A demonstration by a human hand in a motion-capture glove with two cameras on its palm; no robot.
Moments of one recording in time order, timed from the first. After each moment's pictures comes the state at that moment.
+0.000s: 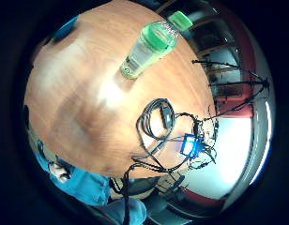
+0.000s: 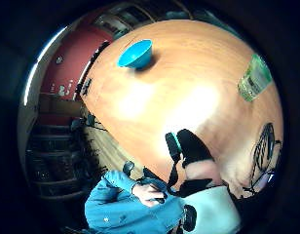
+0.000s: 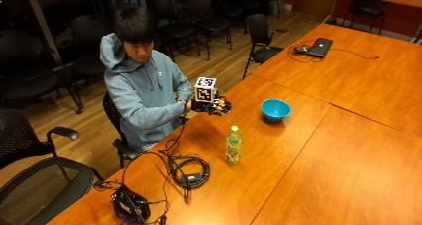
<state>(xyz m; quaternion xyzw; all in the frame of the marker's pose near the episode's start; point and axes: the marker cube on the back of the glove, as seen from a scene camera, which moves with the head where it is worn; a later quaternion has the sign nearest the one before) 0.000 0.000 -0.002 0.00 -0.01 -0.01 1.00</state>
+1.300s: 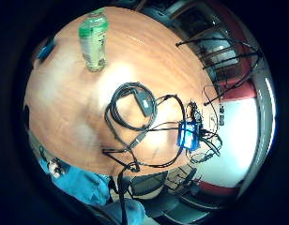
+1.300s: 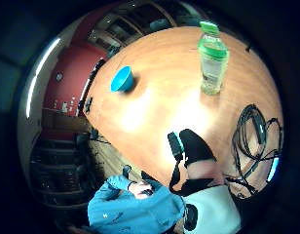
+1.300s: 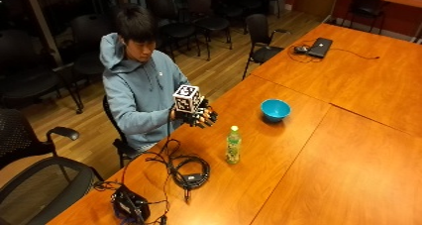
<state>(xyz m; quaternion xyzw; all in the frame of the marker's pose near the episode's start) 0.133 0.037 -0.036 0.03 -0.04 0.08 1.00</state>
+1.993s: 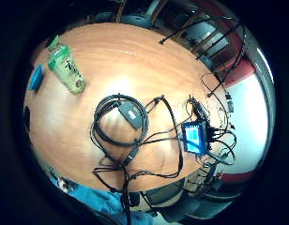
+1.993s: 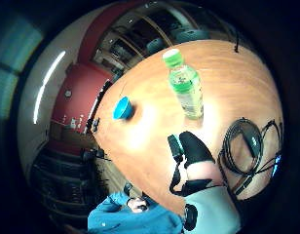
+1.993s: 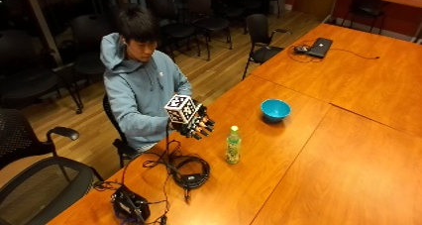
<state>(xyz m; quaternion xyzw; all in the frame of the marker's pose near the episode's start) 0.182 0.028 -0.021 0.14 -0.08 0.14 0.98</state>
